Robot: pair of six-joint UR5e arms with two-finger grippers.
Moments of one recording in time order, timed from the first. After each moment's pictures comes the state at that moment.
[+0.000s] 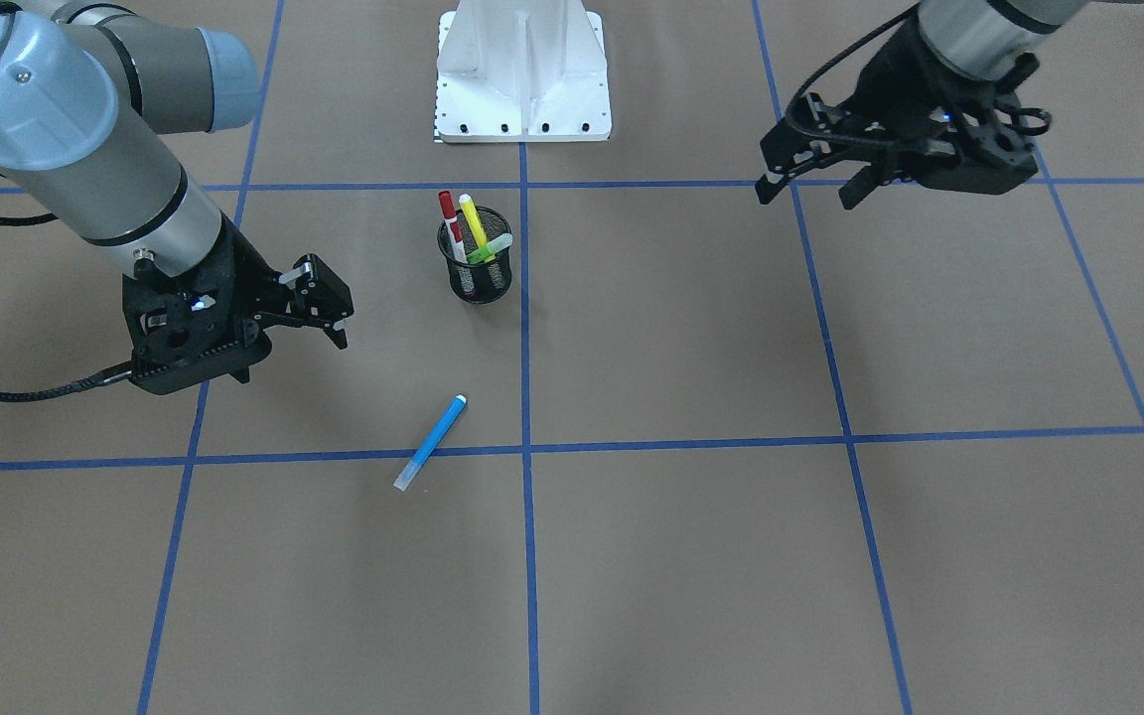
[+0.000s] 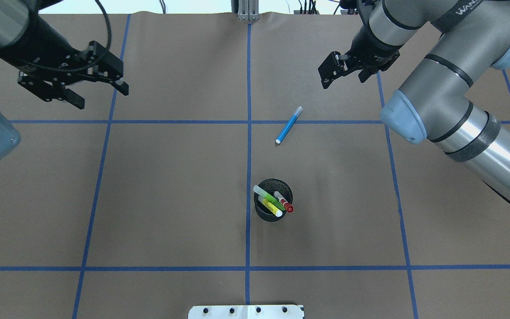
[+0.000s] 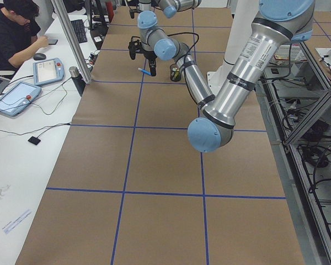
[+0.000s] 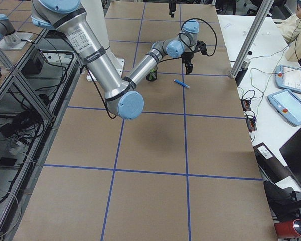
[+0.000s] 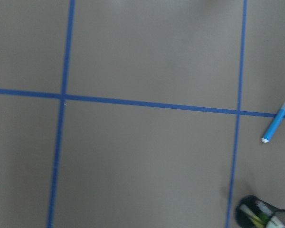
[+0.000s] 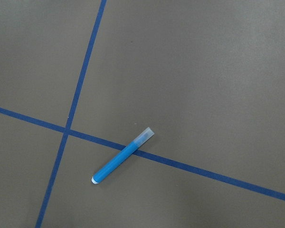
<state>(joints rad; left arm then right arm) -0.96 -2.13 -2.05 -1.37 -2.36 -1.12 0.93 -0.94 1.72 -1.60 2.21 0.68</state>
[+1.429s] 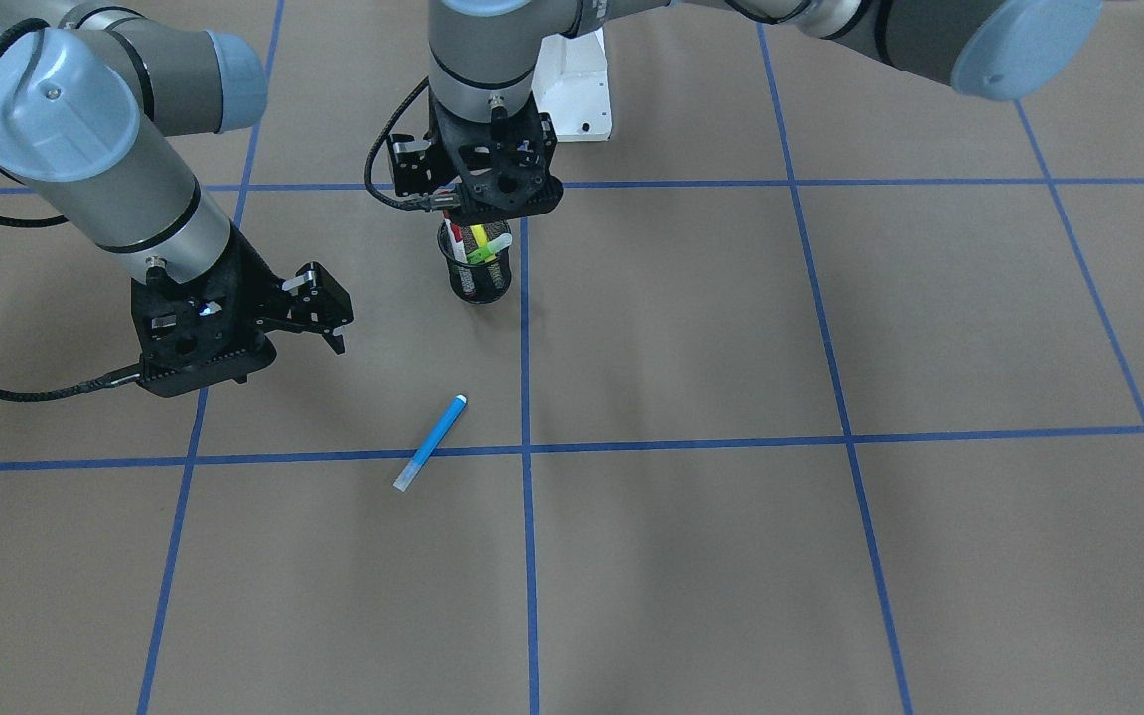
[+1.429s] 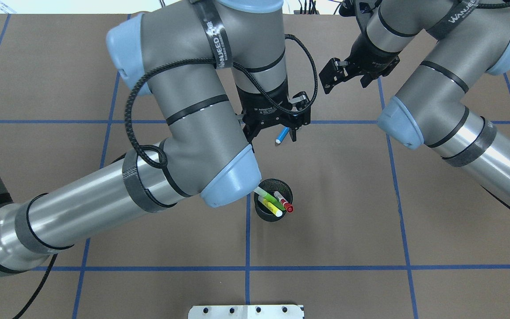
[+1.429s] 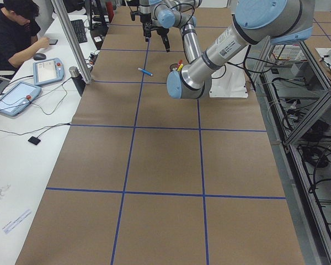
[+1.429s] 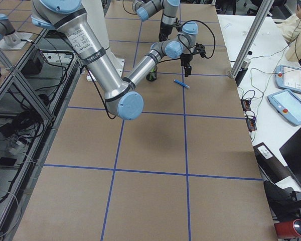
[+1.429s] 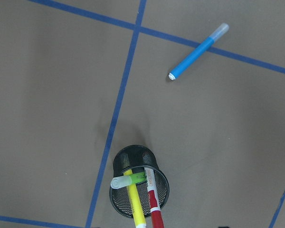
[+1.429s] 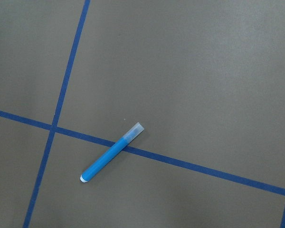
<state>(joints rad) -0.62 -2.67 -1.54 -1.28 -2.21 -1.42 0.91 -0.94 1.72 -1.64 2.18 0.68</state>
